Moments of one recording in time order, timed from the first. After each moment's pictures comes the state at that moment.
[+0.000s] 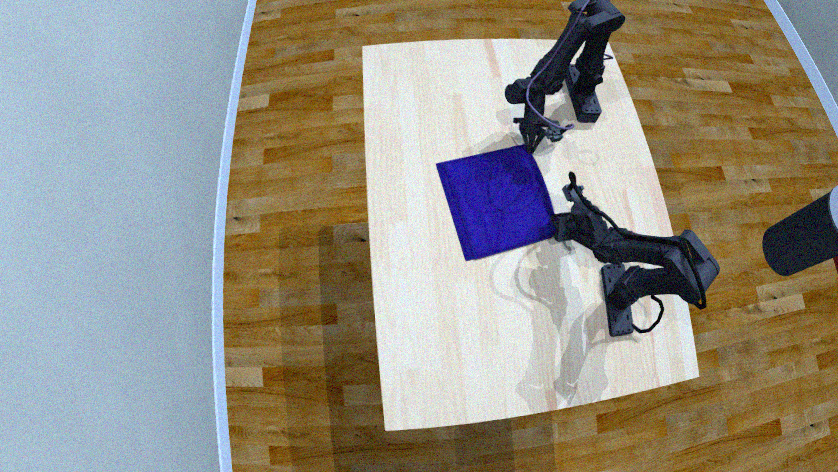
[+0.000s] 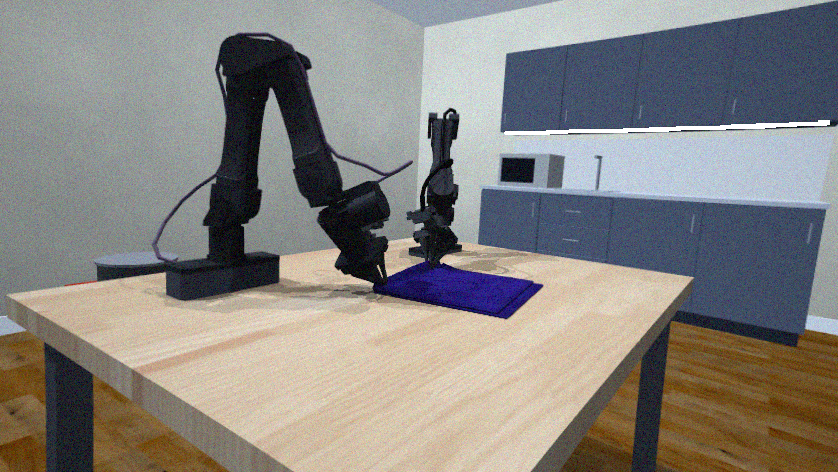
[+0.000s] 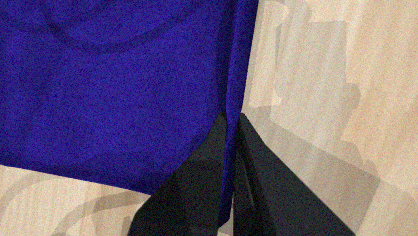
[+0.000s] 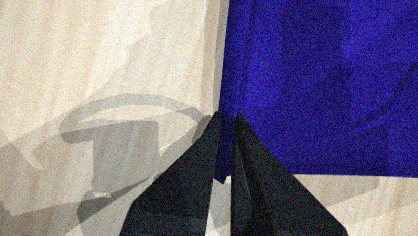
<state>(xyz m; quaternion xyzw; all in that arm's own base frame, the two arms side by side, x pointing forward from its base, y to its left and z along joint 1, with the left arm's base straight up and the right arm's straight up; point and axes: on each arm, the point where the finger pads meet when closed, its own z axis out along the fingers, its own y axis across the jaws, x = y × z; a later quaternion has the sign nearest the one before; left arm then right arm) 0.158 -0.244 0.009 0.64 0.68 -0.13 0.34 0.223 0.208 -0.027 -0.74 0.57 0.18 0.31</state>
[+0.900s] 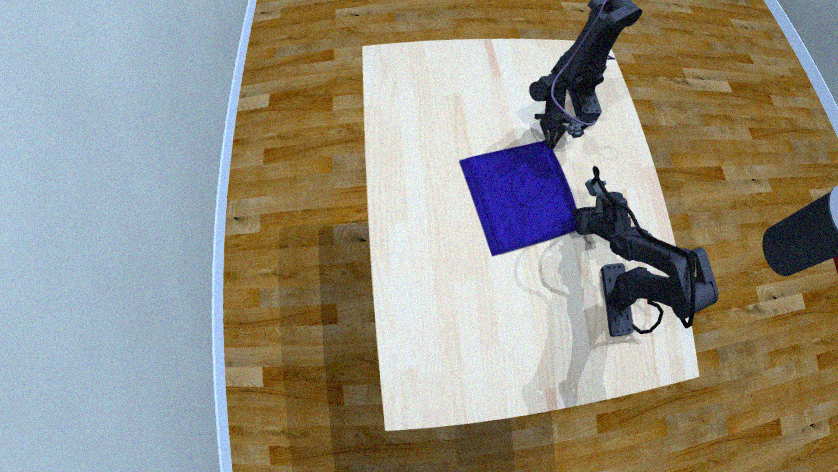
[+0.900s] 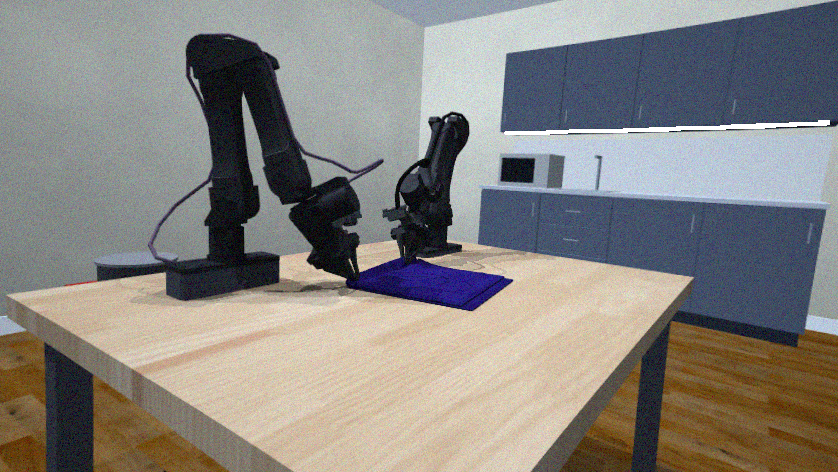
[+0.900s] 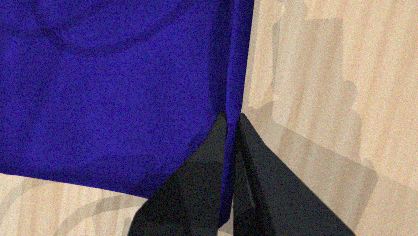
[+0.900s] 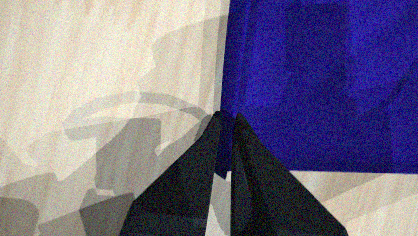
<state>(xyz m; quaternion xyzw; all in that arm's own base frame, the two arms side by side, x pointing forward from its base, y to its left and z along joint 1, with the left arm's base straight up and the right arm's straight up) 0.089 -0.257 0.009 0.65 0.67 -0.13 0.34 0.156 0.195 -0.027 -0.74 0.57 0.18 0.31</state>
